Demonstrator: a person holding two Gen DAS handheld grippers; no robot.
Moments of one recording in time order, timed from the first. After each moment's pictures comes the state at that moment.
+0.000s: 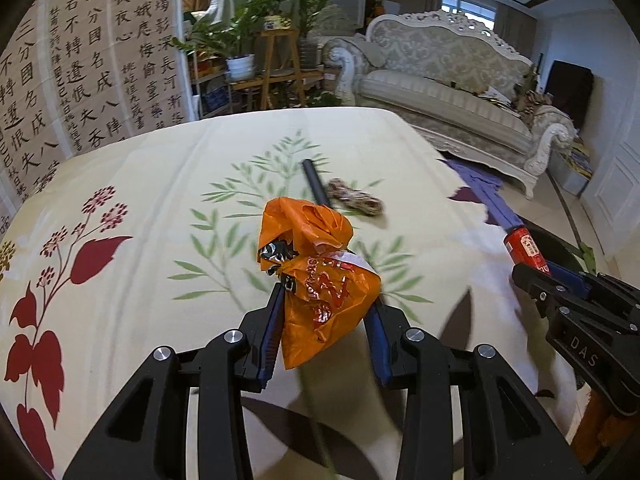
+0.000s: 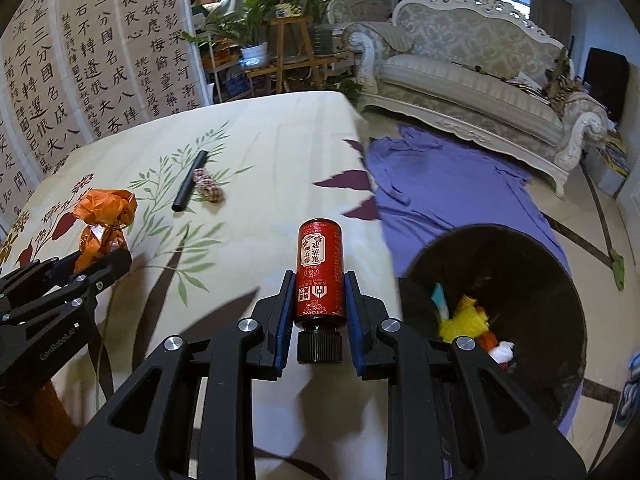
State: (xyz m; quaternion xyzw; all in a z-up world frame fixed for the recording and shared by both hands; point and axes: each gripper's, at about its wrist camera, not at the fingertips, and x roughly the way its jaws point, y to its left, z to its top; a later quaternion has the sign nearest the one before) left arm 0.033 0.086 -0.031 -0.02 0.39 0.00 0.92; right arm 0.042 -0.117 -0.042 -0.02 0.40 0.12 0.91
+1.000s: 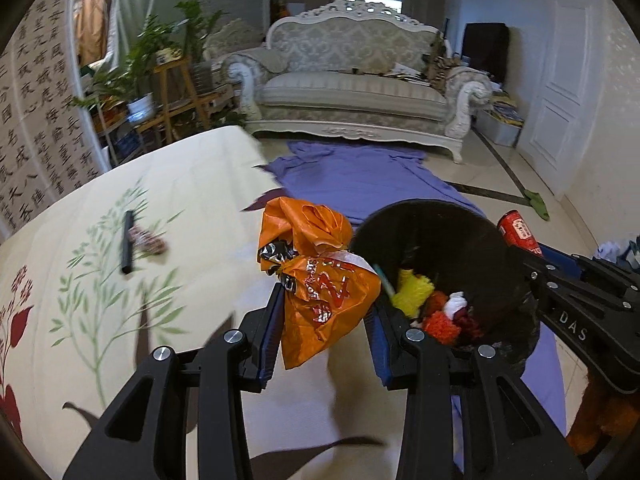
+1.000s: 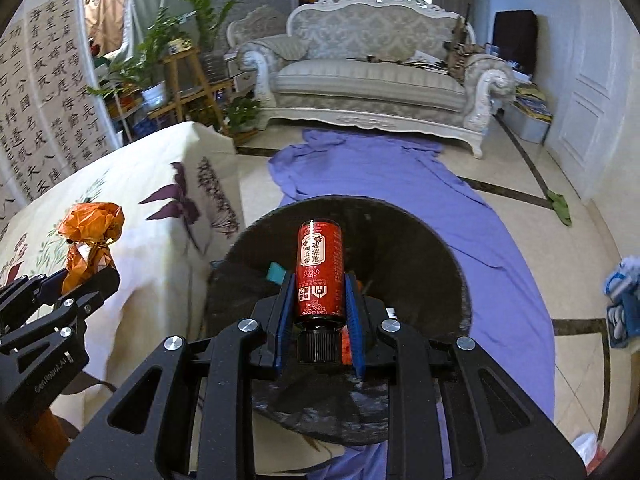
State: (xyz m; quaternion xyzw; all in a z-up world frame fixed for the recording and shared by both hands) left arm 0.037 -0.070 -0.026 0.05 0.37 -0.14 0.92; right arm 0.011 -0.264 -0.044 0.04 0.38 -0.03 0.93
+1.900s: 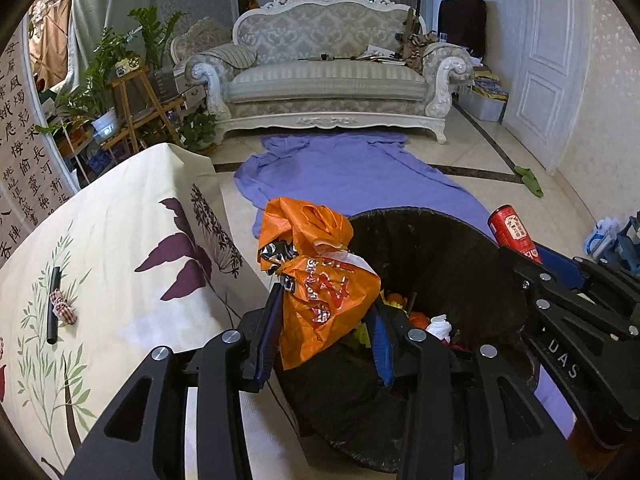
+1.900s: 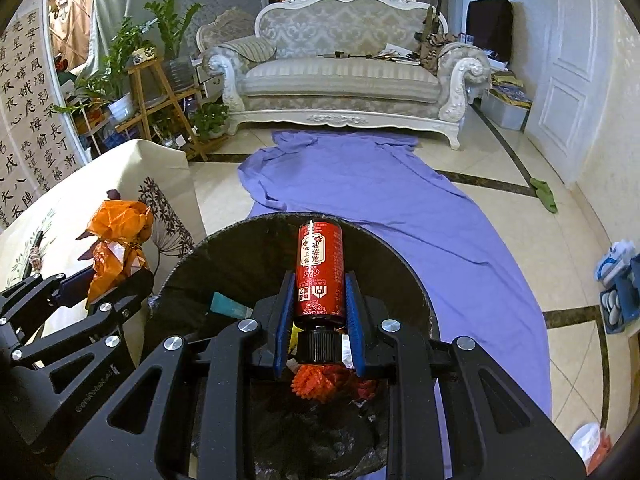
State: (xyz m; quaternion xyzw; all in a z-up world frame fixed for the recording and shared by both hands) left arm 0.086 -0.141 -0.046 0.09 0.39 -0.16 0.90; right arm 0.057 -0.312 -0.063 0.06 0.38 -0.08 0.92
